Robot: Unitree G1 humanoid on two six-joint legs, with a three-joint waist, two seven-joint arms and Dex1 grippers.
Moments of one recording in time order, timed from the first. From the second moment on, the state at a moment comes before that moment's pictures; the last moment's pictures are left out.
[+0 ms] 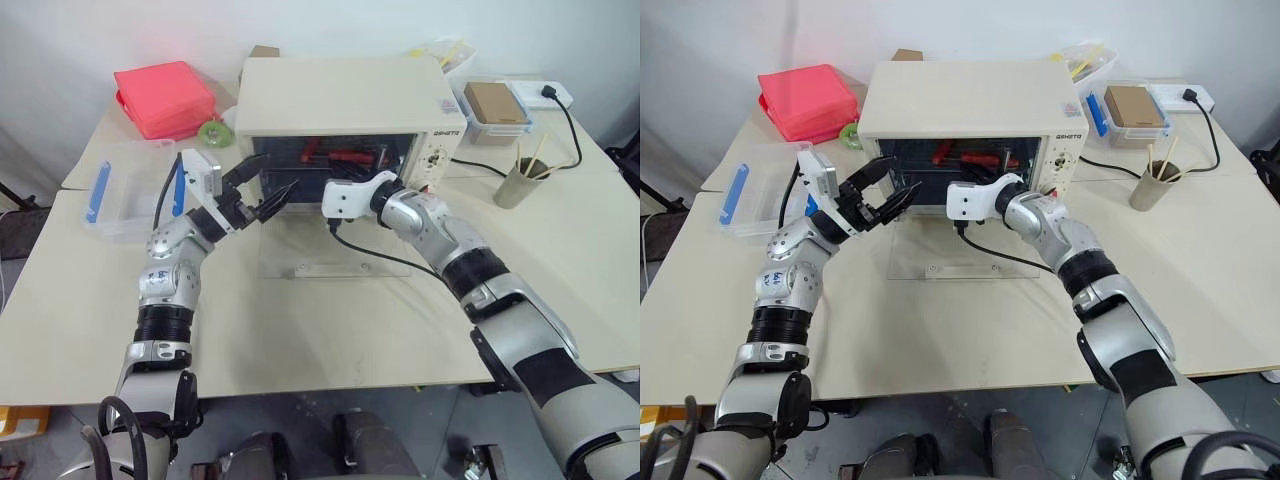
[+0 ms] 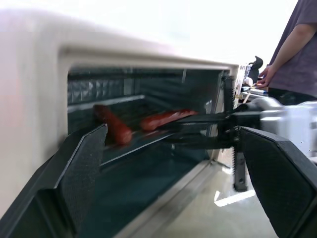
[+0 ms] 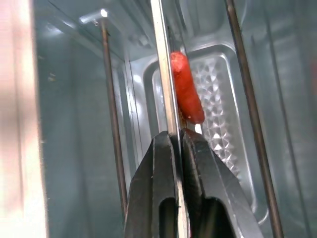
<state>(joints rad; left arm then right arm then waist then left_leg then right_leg) -0.77 0.33 0.18 0.52 -0.45 0.03 -0.86 -1.05 -0.38 0.44 0.72 -0.64 -0.36 0.16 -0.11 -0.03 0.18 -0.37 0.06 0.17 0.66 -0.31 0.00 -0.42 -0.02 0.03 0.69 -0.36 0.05</state>
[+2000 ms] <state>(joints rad) -0.68 0.44 0.44 0.17 -1.00 1.46 -0.52 -0.45 -0.57 0.32 -0.29 -0.51 -0.19 0.66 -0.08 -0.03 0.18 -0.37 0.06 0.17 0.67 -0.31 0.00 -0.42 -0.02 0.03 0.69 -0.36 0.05</state>
